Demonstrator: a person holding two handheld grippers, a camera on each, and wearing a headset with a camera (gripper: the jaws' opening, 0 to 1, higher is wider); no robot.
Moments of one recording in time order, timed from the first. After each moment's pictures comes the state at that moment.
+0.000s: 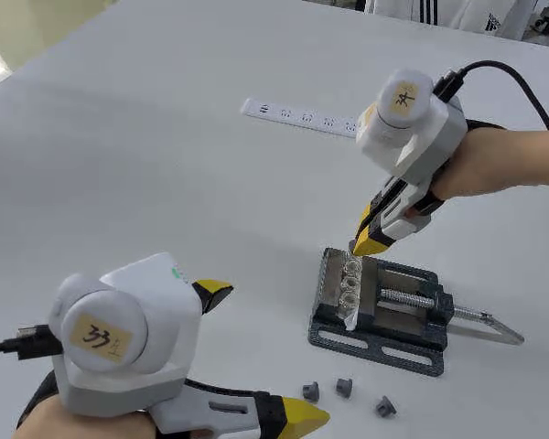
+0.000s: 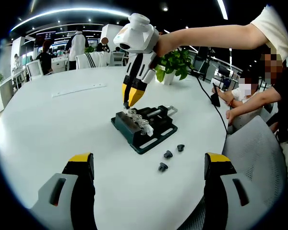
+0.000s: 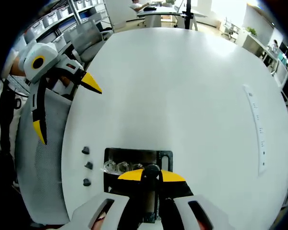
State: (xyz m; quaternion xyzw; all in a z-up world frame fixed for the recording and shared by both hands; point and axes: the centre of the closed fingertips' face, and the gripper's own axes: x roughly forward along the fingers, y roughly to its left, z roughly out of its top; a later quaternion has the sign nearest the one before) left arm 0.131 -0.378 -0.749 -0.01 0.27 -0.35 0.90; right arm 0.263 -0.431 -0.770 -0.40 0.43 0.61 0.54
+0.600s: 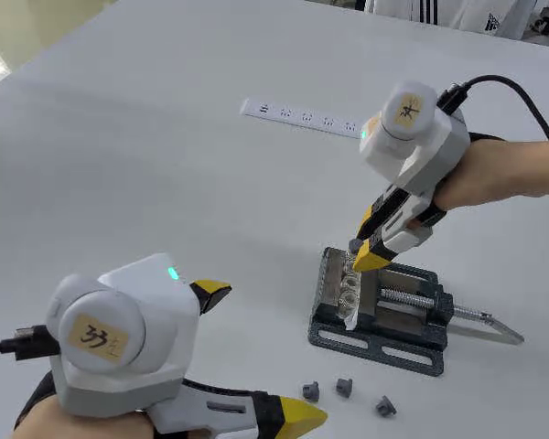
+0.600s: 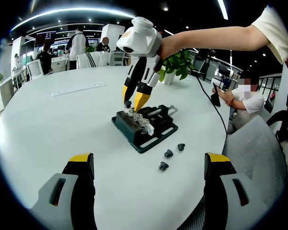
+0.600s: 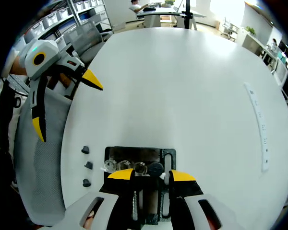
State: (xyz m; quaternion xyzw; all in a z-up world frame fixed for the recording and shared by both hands) left arm 0.130 -0.376 -0.750 -0.01 0.27 -0.35 0.90; right arm 0.258 -0.433 -0.778 -0.39 0.43 0.61 0.54
